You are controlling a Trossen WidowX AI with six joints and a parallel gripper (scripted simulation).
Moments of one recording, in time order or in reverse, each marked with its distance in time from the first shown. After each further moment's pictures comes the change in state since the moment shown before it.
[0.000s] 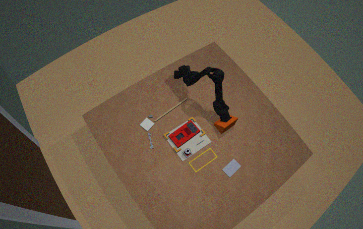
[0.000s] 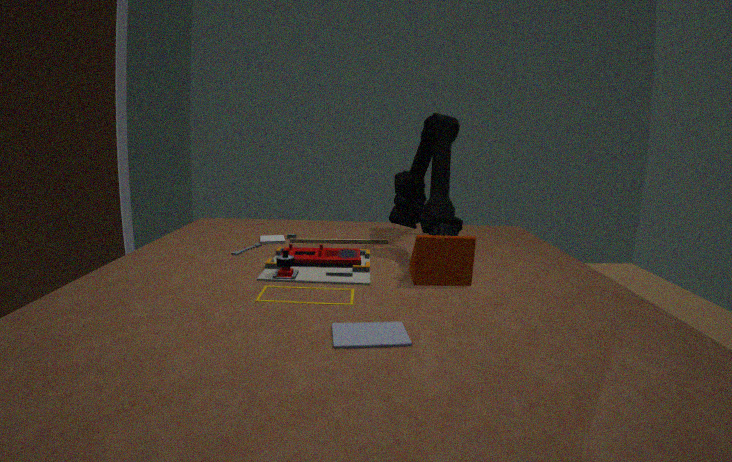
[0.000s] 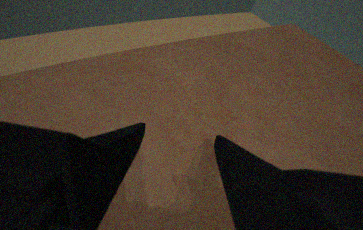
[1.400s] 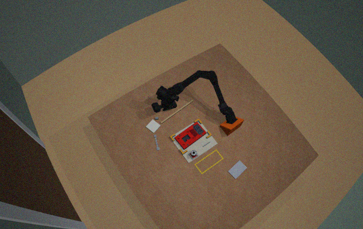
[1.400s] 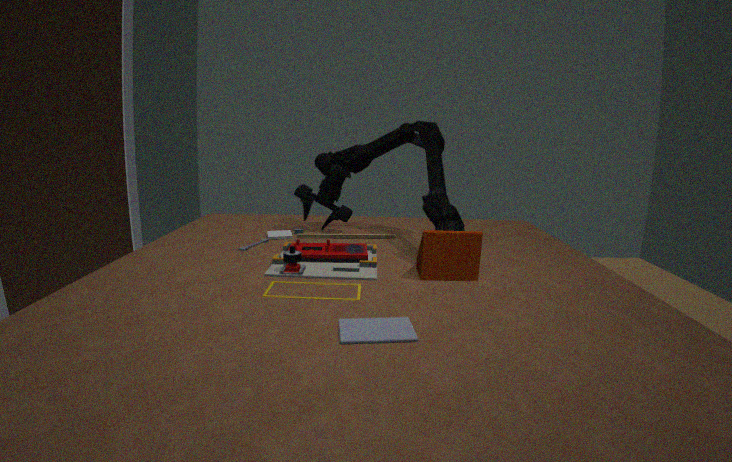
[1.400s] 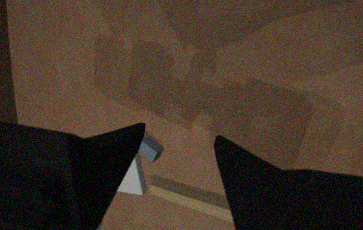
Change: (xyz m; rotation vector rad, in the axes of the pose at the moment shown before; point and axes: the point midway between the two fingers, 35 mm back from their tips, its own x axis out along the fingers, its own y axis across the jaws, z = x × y) arm -0.271 0.219 -0.175 -0.213 0.888 0.662
